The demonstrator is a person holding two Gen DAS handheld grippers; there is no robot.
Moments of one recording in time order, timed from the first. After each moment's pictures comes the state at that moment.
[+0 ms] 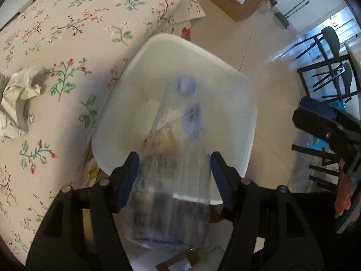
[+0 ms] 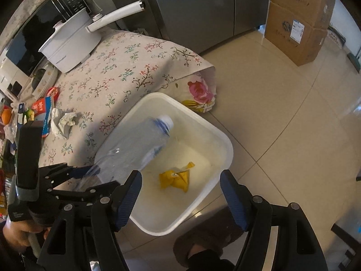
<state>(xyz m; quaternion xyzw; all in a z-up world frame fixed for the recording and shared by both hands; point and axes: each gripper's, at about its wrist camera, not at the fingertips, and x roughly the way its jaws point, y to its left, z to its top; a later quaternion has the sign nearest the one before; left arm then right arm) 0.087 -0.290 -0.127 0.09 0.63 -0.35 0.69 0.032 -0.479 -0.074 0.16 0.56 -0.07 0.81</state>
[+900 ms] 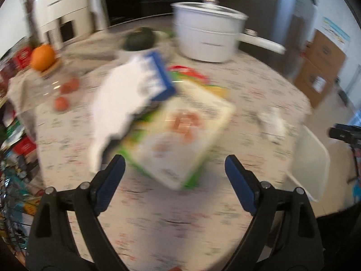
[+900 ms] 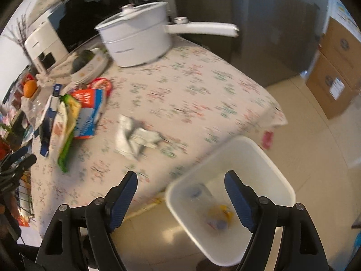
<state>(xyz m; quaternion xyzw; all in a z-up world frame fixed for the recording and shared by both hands) 0.128 0.034 -0.032 0.05 0.45 -0.08 0.89 0.118 -0.316 -0.028 0.07 0.52 0.02 0.85</state>
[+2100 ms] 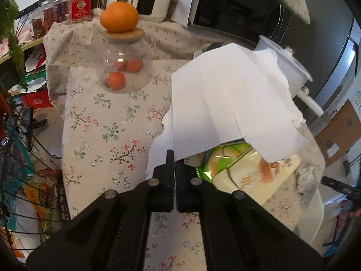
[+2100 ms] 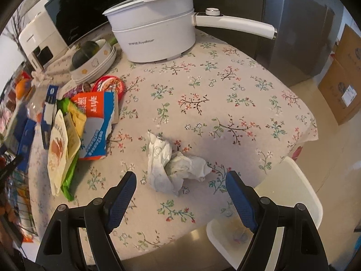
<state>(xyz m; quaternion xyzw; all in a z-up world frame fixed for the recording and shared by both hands) 0.154 0.163 -0.040 -0.11 0.43 0.01 0.90 0.186 -0.255 -0.061 0.08 0.54 0.02 0.84</state>
